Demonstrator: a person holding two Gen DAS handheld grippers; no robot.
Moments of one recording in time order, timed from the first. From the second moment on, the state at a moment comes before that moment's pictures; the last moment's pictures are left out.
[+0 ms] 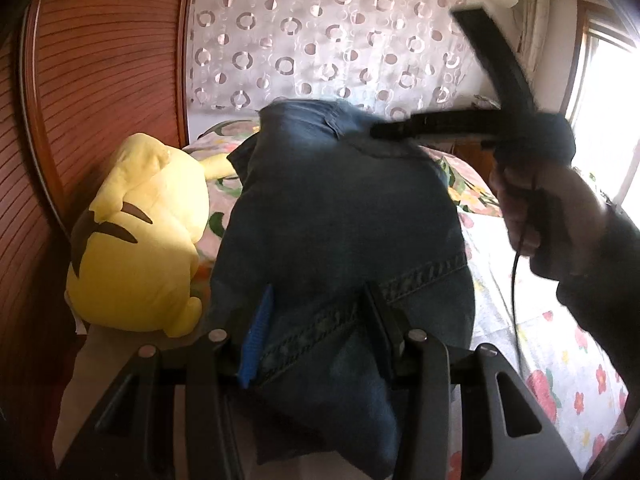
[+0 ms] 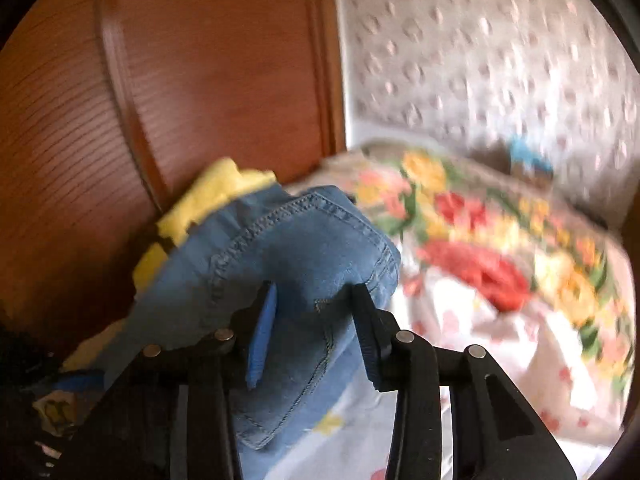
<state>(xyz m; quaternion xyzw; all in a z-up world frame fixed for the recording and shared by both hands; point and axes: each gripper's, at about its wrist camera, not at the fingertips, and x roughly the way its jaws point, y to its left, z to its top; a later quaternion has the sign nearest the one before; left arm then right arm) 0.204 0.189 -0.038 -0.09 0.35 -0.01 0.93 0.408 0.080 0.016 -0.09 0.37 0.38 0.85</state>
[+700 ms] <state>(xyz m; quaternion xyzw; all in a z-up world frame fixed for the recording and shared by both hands) 0.124 0.101 0.054 -0.04 0.28 -0.02 0.96 0.219 -0.090 0.107 -0.06 0.28 0.32 0.90</state>
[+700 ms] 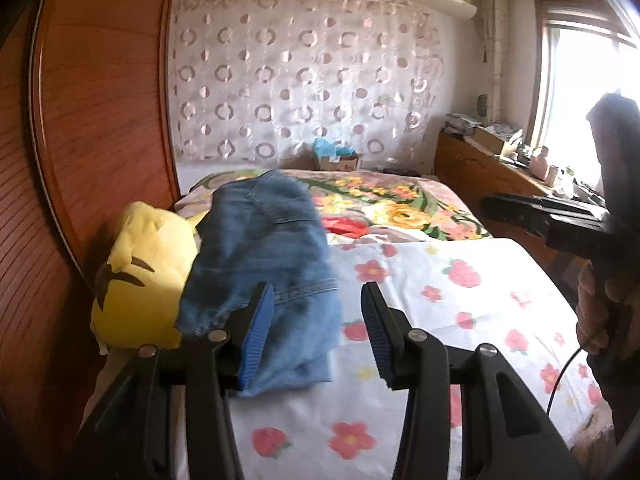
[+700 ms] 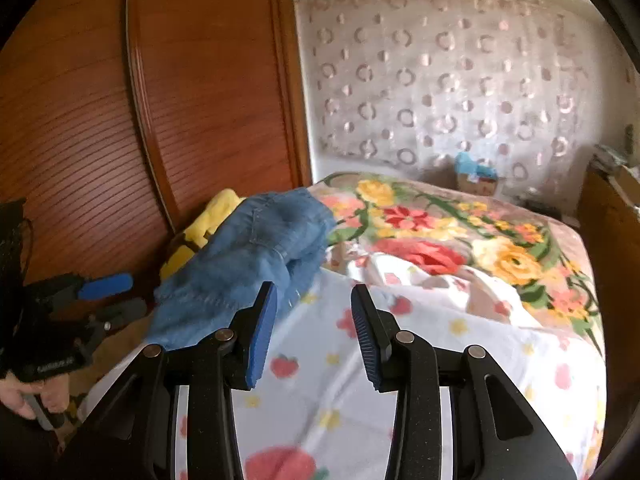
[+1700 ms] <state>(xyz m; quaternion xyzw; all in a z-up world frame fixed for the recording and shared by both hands) 0.026 -0.022 0.108 0.00 0.21 -0.04 0.98 0.034 -0.275 0.153 -0.01 0.19 0.15 0.97</state>
